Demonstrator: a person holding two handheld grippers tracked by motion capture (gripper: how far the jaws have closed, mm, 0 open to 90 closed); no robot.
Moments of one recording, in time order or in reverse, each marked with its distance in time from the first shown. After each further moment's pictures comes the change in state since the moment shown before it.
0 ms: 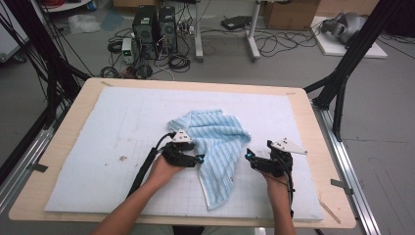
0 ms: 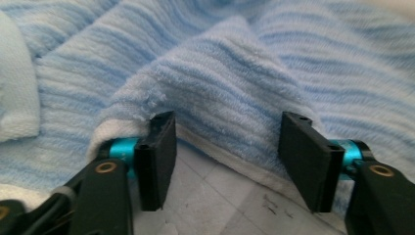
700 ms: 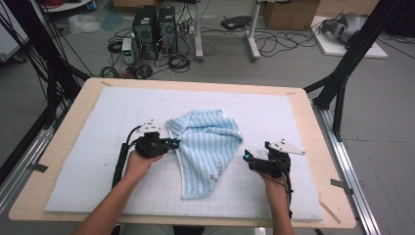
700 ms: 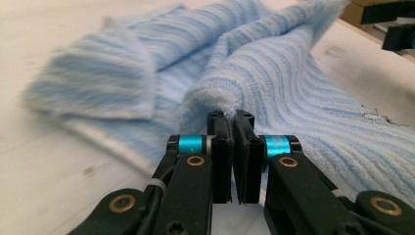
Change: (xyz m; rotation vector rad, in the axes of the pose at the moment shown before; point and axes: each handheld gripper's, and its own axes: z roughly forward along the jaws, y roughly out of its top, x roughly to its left) left arm 0.063 -0.025 -0.071 -0.185 -0.027 -0.159; right arm 0.006 -0.002 0.003 0.010 0.014 -0.006
